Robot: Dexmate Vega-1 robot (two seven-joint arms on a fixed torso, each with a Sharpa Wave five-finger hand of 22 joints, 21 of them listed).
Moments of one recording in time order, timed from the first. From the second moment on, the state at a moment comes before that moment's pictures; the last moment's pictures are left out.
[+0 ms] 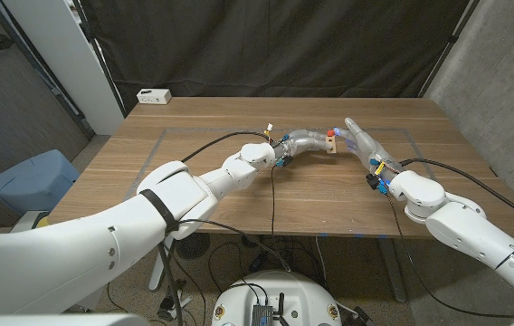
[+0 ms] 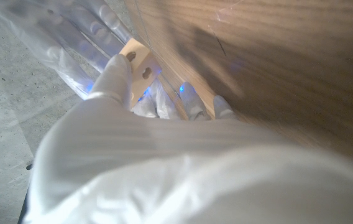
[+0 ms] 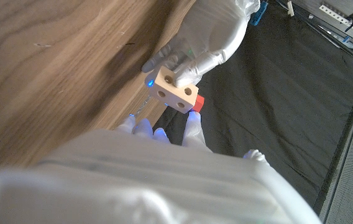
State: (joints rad) left arm 0.23 -0.08 0.80 -0.37 -0.31 -0.40 -0.37; left_hand 0.95 0.05 0.32 -0.20 0.24 0.88 -0.13 0.20 0.20 0.87 -0.21 0.22 0.52 0.48 -0.05 0.20 0.18 0.14 0.20 0.19 0.17; right arm -1.16 -0.87 -0.29 -1.93 0.54 -0.07 -0.18; right_hand 0.04 0.05 0.11 0.08 0.28 0.37 -0.10 0.18 0.17 -0.17 0.06 0.19 0.18 -0.17 0.17 0.20 0.20 -0.13 0.18 0.19 0.17
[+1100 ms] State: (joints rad) left arm 0.24 -0.08 0.80 -0.38 -0.31 -0.44 -0.38; left_hand 0.93 0.06 0.32 -0.20 0.25 0.89 -0.12 0.20 0.20 0.88 -0.20 0.22 0.52 0.48 -0.05 0.20 0.18 0.14 0.20 0.19 0.17; right arm -1.20 -0.88 -0.28 -1.99 0.52 -0.07 -0.18; right_hand 0.04 0.05 0.10 0.09 0.28 0.37 -0.10 0.19 0.18 -0.17 0.06 0.19 0.18 -0.17 0.17 0.20 0.20 -0.13 0.18 0.19 0.17
